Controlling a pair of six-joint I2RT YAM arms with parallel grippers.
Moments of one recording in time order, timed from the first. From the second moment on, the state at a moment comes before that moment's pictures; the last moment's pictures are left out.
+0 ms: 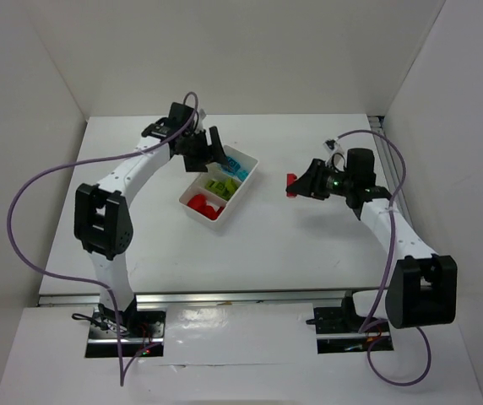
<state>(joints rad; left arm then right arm) -0.32 1.94 1.71 -0.69 0.32 -0.55 0.04 1.27 0.85 -0.15 -0.78 0.44</state>
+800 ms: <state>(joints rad) -0.01 1.53 1.62 -0.69 0.19 -0.56 0.77 1.86 1.46 -0.28 -0.23 0.24</state>
